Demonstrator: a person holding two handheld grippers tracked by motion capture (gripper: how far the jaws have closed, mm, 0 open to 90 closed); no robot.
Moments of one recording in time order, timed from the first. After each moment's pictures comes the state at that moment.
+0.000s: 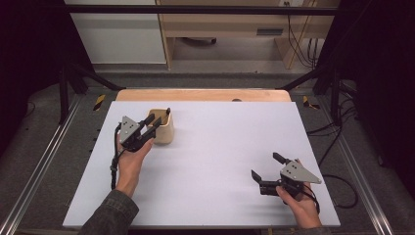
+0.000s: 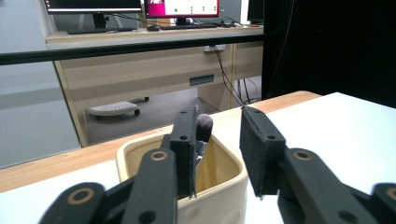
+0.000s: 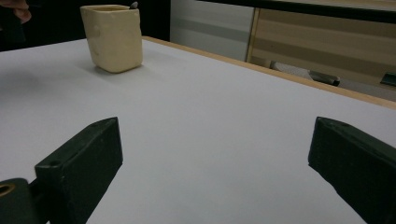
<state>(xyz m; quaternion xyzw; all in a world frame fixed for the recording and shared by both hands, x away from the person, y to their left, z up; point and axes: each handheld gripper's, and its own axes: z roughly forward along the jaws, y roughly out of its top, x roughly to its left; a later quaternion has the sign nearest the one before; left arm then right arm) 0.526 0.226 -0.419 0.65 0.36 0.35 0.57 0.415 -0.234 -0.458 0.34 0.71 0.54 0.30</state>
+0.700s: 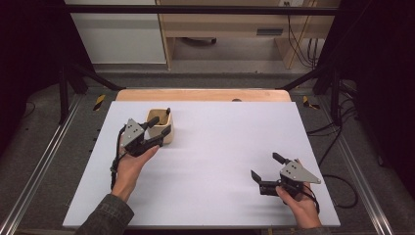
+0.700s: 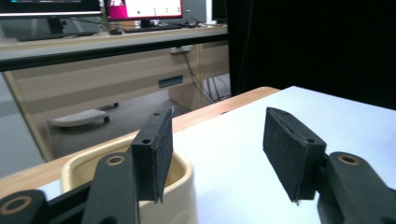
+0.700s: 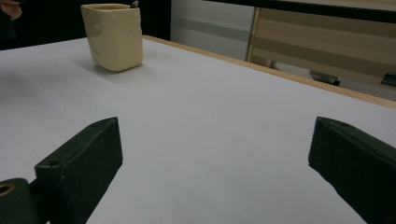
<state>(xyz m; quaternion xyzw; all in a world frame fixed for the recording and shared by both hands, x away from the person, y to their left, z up) 0.512 0.214 -0.412 0.69 0.29 0.31 0.59 0.415 -0.233 -0.458 0.34 0.71 0.54 0.30</state>
